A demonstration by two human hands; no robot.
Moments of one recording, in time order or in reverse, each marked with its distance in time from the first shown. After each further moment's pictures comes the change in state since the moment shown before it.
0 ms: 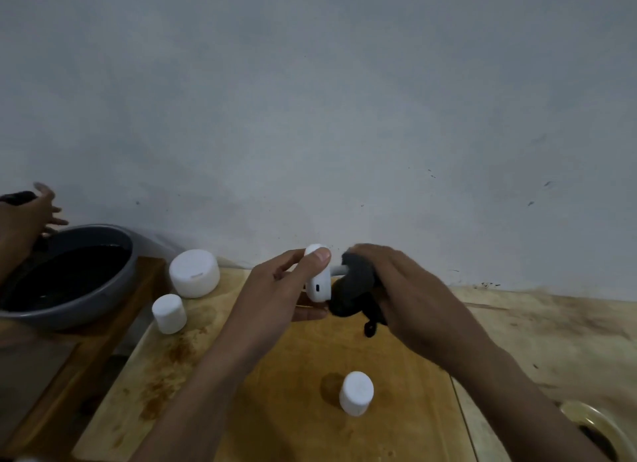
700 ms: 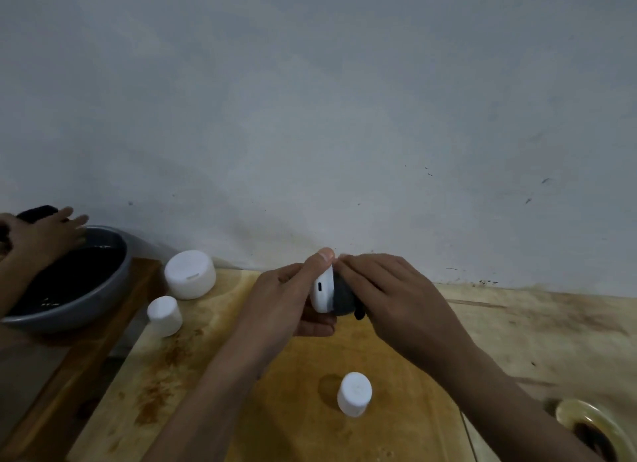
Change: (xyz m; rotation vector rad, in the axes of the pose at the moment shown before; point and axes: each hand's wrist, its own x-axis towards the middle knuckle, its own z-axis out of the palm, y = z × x) left_hand 0.000 0.006 0.014 -0.023 -0.004 -0.148; right_hand 0.000 0.013 0.020 -0.390 0.088 -0.303
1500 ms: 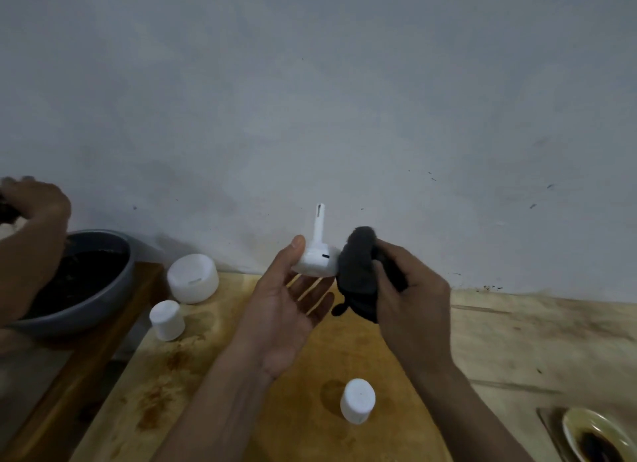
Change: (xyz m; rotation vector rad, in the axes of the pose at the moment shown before) left_hand 0.011 -0.007 0.000 -0.732 -0.028 -0.173; right_hand 0.020 -0.030 -0.001 0.697 0.538 0.667
